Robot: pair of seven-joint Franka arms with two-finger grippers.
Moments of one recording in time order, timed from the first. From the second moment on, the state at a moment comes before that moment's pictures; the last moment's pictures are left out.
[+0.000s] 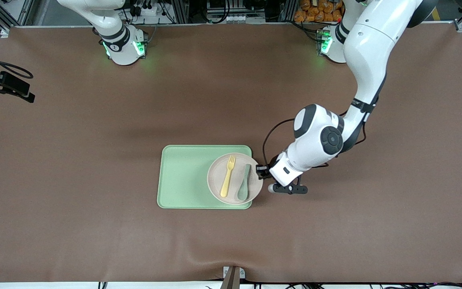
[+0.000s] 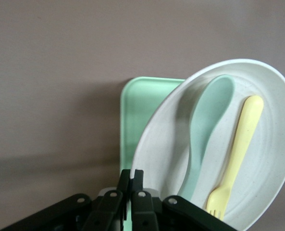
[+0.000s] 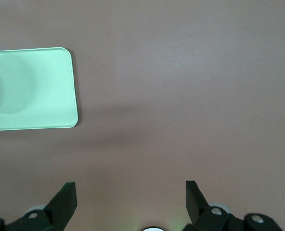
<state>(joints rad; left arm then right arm) -0.30 0.71 -0.29 -1.49 -0.26 2.43 -0.33 -0.04 0.06 0.03 -1.39 0.03 1.38 0.05</state>
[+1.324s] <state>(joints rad) -0.50 0.90 -0.13 -1.33 -0.27 2.34 -0.45 -0.03 0.32 0.04 -1.40 0.03 1.51 0.05</state>
